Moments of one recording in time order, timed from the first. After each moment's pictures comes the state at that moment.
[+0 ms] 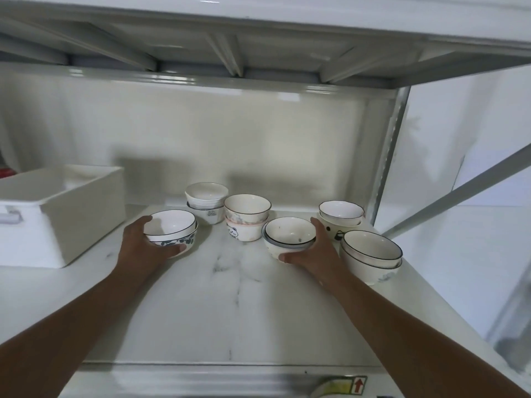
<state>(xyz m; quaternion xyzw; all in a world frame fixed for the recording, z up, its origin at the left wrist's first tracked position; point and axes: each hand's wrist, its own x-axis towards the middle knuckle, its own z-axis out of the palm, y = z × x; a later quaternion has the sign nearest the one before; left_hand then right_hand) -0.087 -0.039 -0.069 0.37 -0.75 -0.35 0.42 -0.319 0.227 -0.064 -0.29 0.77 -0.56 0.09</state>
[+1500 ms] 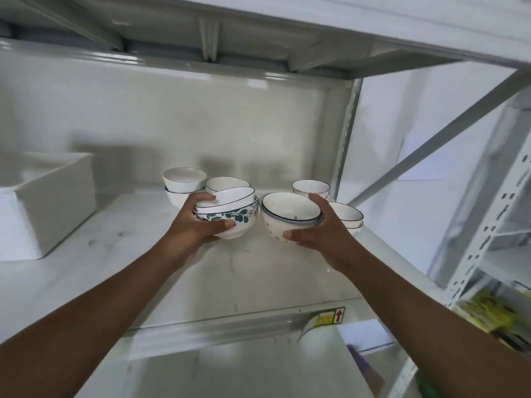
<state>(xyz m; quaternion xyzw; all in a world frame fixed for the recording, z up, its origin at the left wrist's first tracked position) -0.112 0.062 -0.039 0.05 -0.61 -0.74 0.28 -0.245 0.296 -0.031 -0.31 0.67 -0.67 0.13</state>
